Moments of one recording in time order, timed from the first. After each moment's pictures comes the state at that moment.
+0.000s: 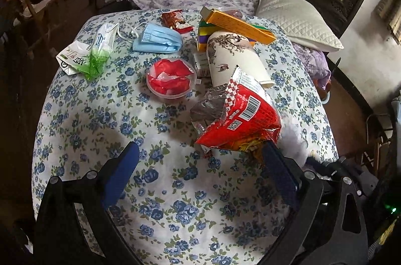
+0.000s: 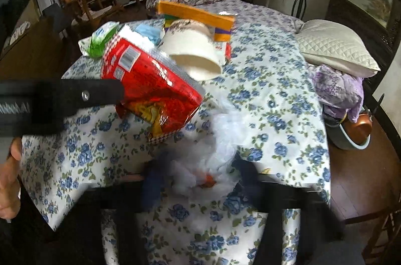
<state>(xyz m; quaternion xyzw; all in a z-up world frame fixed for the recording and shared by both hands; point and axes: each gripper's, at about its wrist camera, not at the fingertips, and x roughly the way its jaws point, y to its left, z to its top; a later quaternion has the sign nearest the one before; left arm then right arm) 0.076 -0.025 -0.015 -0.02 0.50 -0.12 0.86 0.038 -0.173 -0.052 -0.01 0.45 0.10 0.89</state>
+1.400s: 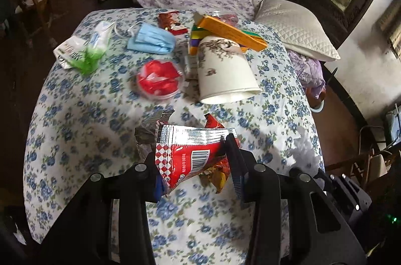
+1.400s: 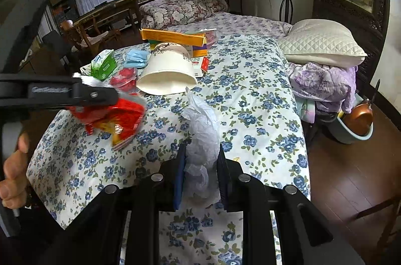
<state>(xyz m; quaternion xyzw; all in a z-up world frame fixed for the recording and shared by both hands) 0.074 -0.031 -0.006 -0.06 0.50 -0.11 0.85 0.012 -0.211 -0.038 0.03 0.40 0.08 0.91</state>
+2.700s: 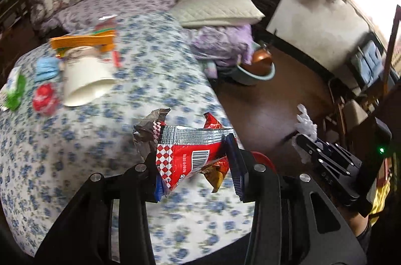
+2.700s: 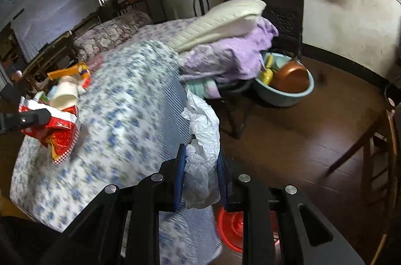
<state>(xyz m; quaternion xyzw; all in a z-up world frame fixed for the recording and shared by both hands) 0.013 -0.185 0.008 0.03 0.48 -0.27 0.83 -0.081 -0.411 -0.063 0.13 0.40 -0.09 0.90</state>
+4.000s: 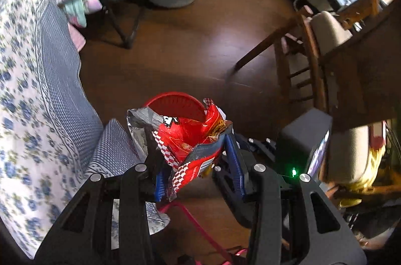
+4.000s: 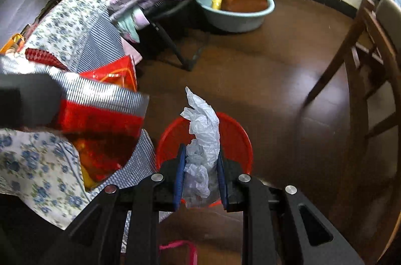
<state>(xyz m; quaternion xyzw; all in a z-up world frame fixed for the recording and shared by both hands) -0.076 -0.427 -0.108 0.12 0.62 -0.37 0.68 -0.161 -0.508 -0.211 0.21 0.52 -0.14 0.82</state>
